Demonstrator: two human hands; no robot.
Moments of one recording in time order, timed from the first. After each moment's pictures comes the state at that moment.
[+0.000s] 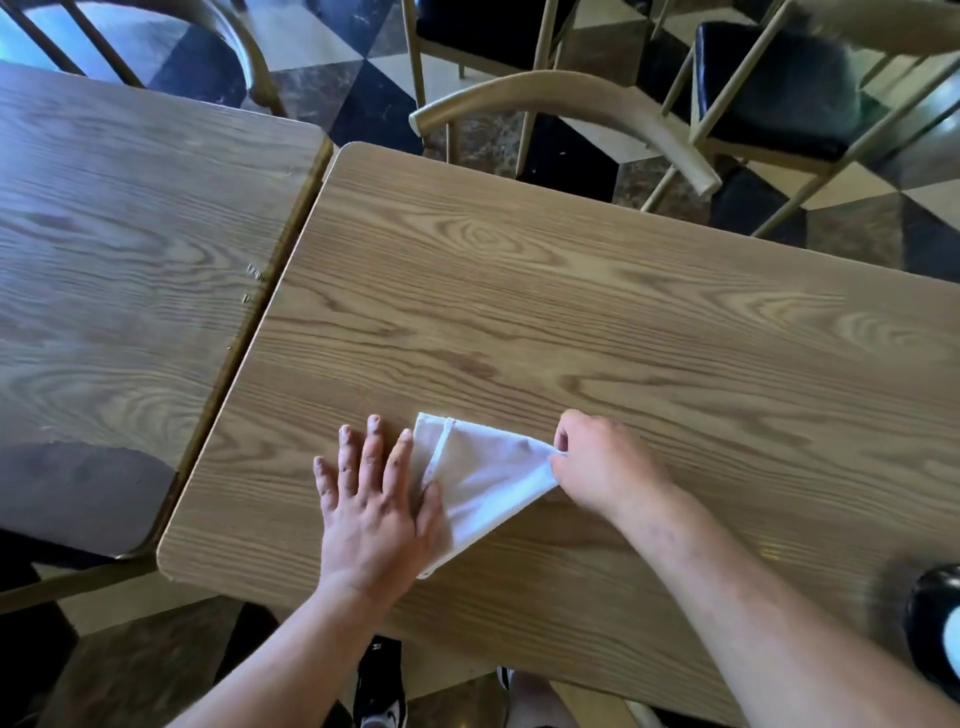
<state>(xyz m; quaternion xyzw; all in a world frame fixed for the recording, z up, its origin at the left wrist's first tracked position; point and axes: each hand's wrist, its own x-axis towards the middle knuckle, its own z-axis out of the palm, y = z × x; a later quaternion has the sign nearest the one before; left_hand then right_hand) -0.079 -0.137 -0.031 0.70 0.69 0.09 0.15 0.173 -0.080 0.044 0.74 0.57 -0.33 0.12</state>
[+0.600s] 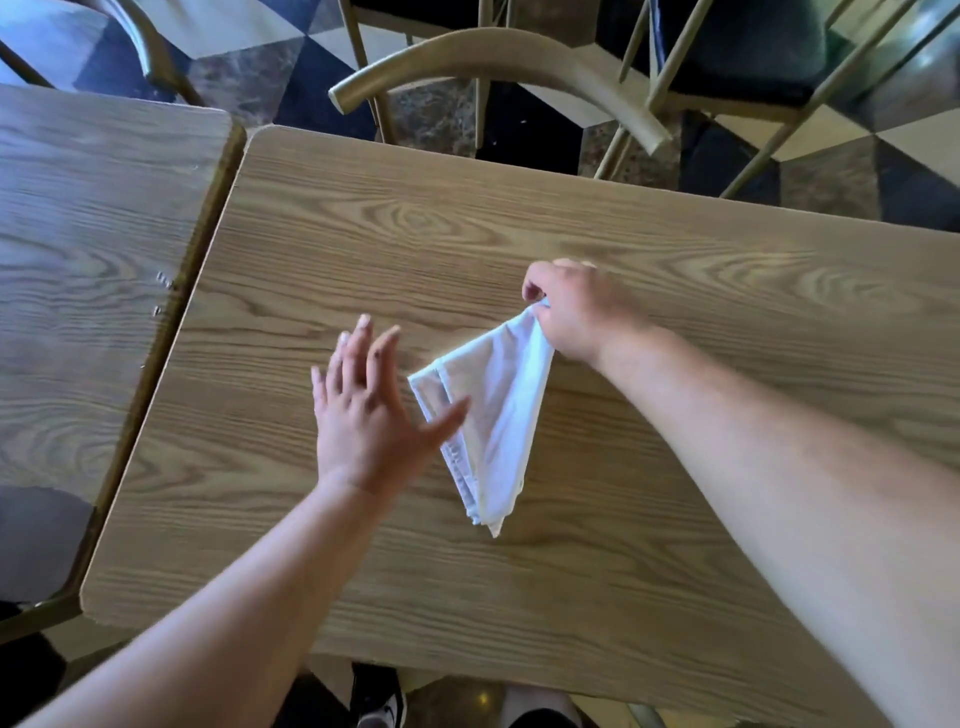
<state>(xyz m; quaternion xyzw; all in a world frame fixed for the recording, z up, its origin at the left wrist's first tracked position) -0.008 -0.040 0.006 0.69 0.68 0.15 0.20 0.242 0.038 0.037 0.69 0.69 -0.21 -0.02</state>
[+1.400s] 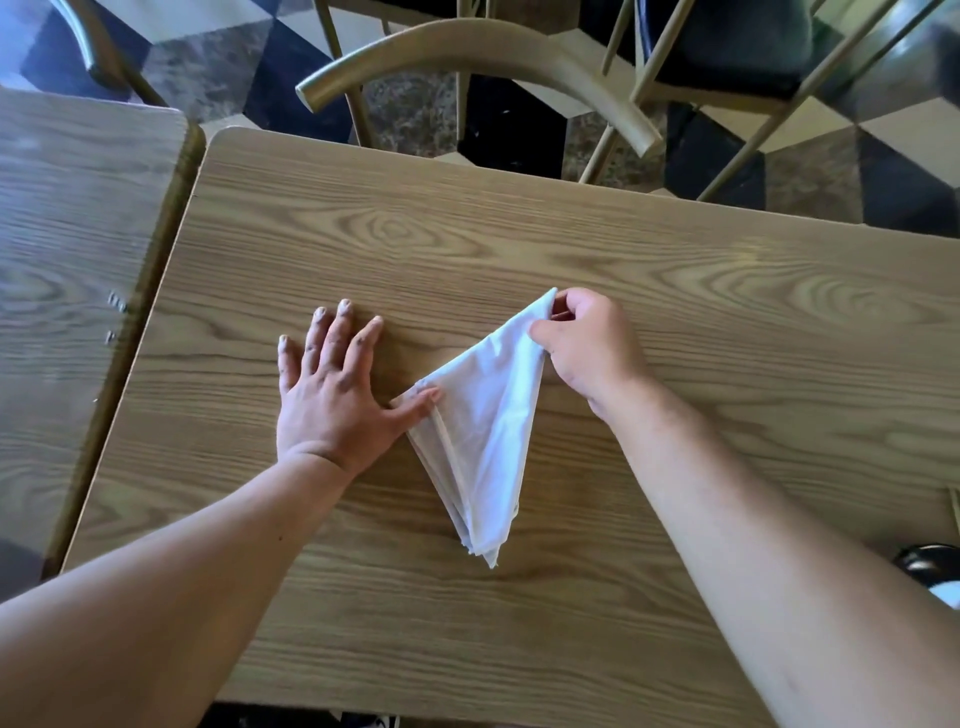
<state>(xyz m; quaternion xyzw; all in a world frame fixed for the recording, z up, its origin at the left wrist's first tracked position) -0.019 0.023 -0.010 0.73 0.66 0.03 0.17 0.234 0.022 0.041 0.79 0.35 -0.42 -0.28</state>
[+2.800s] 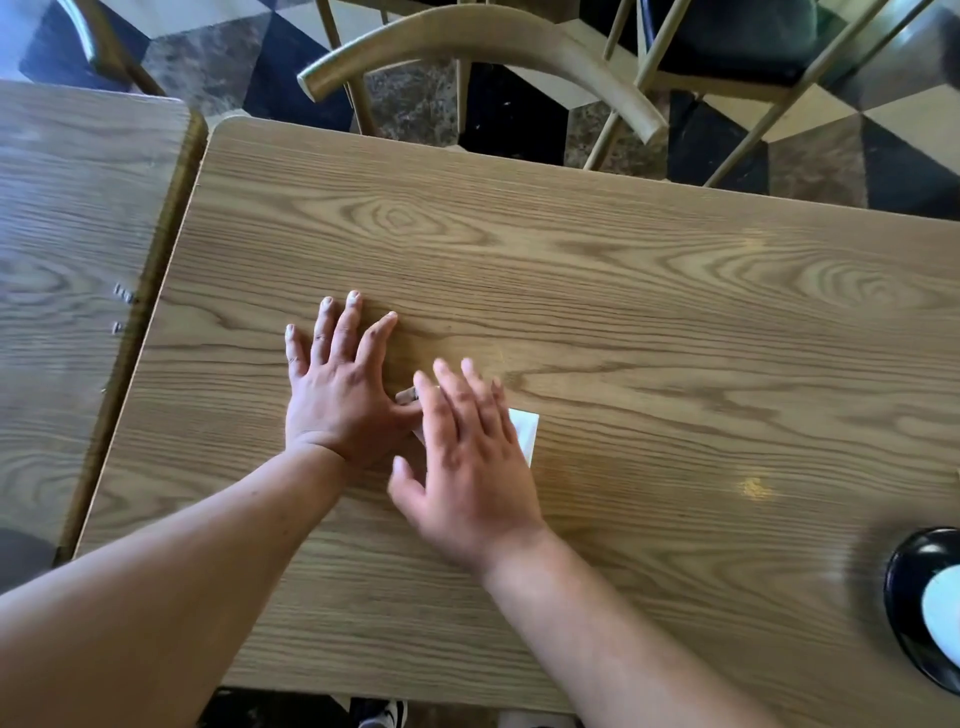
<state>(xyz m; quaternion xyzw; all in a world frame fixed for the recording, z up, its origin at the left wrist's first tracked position) -0.024 0.021 -0.017 0.76 0.63 0.01 0.18 0.107 -0.085 0.006 0.68 0.69 -0.17 -0.19</state>
